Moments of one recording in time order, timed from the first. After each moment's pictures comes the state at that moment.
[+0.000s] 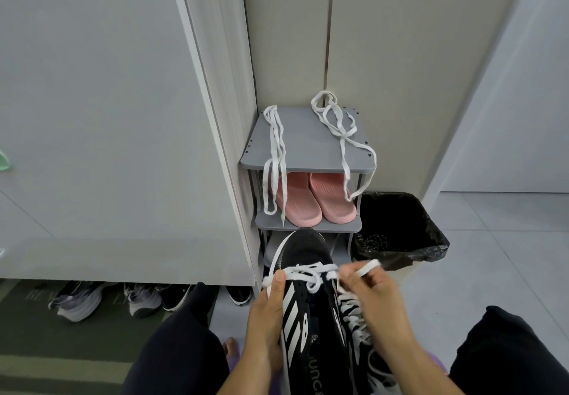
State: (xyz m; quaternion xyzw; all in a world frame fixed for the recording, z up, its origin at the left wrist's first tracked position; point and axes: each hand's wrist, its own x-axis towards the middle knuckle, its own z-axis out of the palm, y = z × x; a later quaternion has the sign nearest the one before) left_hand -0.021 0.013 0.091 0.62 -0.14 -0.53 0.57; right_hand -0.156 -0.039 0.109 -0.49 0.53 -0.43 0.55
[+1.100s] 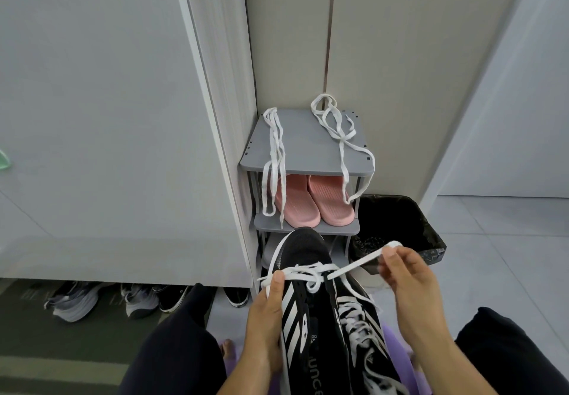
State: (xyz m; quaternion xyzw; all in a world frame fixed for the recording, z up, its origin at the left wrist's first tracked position) left_hand -0.025 0.013 0.098 0.61 -0.14 -0.52 0.58; right_hand -0.186 -0.058 0.121 -0.40 0.48 -0.55 0.56
